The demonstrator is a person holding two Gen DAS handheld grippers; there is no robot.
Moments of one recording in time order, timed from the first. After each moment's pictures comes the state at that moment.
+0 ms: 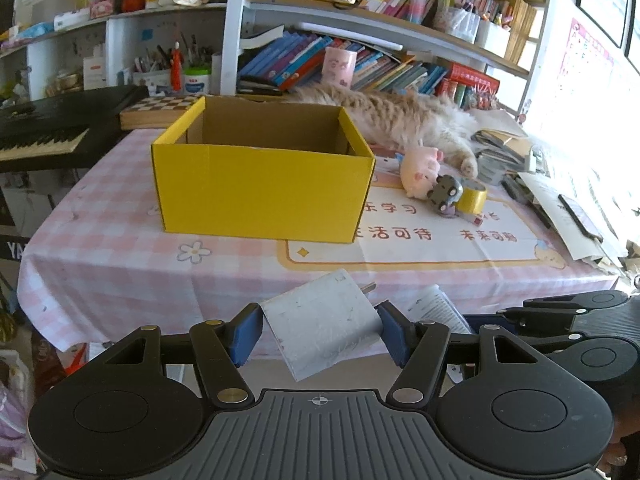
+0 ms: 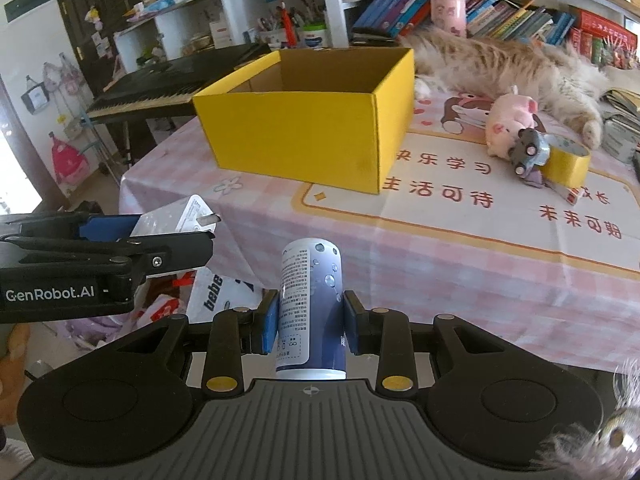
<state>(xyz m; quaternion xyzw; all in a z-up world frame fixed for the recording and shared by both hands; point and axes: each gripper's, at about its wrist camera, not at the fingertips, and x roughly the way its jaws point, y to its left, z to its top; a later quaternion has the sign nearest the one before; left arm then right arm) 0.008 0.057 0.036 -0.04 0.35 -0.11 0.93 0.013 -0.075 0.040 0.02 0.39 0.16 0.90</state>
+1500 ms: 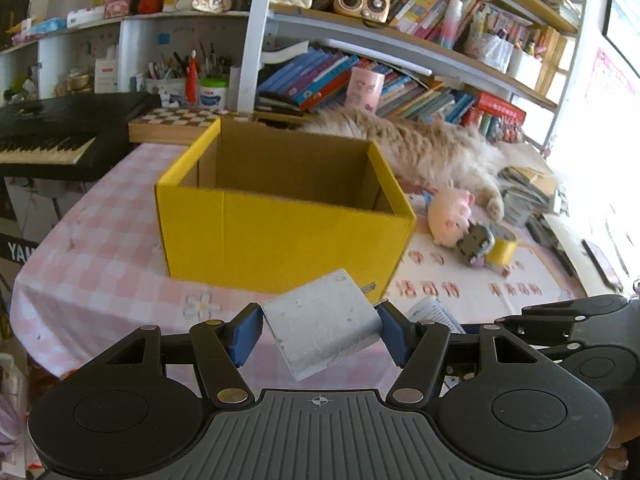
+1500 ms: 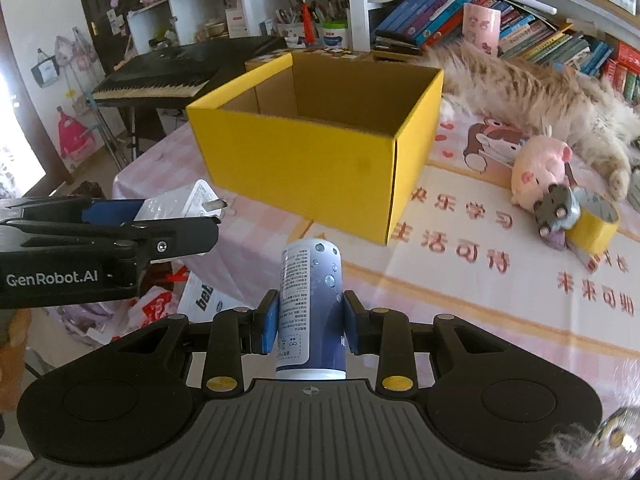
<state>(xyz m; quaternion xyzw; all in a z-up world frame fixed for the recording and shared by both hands) 0.079 0.070 0.048 -0.07 0.33 -0.09 0.94 0.085 -0.068 0.056 -0.02 0.40 0.19 0.90</state>
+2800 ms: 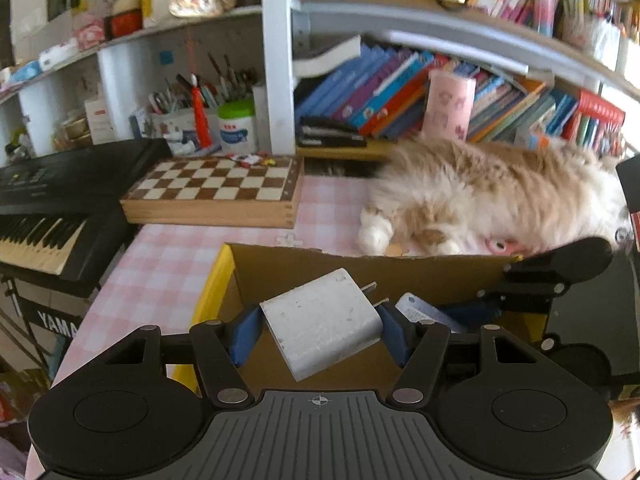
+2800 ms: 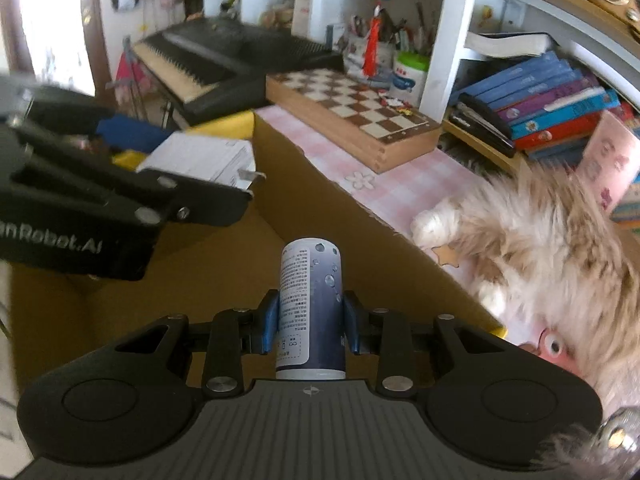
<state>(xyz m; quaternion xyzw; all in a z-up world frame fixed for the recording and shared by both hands) 0.332 0.075 0.050 0.01 0.36 -0.02 0.93 0.367 -0.048 0.041 -0.19 0.37 0.32 0.85</state>
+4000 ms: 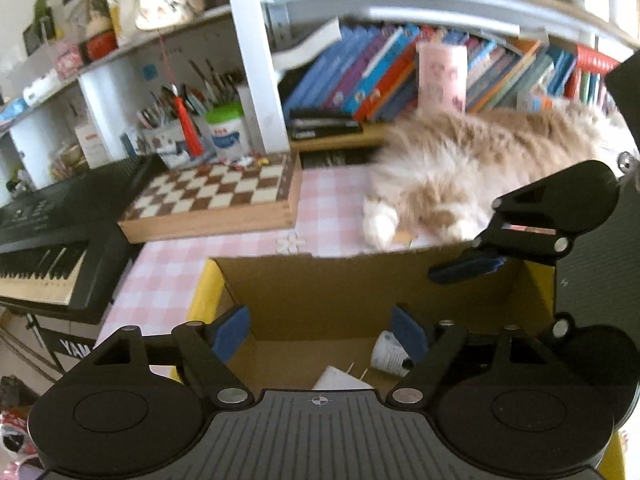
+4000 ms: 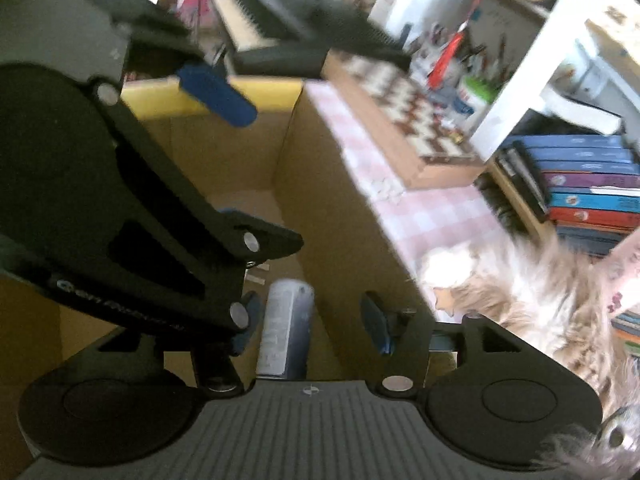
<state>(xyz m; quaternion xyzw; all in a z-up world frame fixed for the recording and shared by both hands) 0.340 0.055 0.052 0.07 0.36 -0.01 0.93 0.370 -0.034 0.045 -0.30 0.33 0.37 0.81</state>
